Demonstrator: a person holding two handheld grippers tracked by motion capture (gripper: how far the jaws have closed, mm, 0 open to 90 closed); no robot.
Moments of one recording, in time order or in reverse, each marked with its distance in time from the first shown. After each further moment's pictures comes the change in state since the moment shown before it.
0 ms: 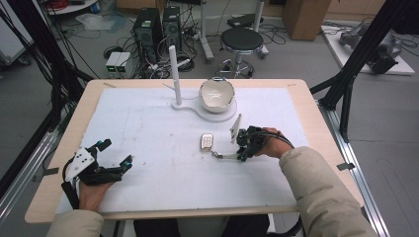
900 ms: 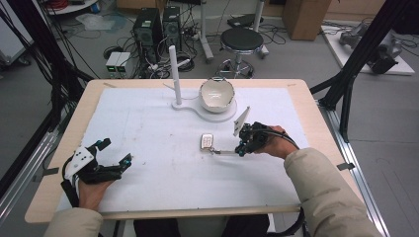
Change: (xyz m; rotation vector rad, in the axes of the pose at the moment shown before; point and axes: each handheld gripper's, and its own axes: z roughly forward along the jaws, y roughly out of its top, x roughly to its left) left arm 0.005 0.004 0.003 0.045 0.005 0.004; right arm 0.011 0.000 -0.029 -0.144 -0.042 0.126
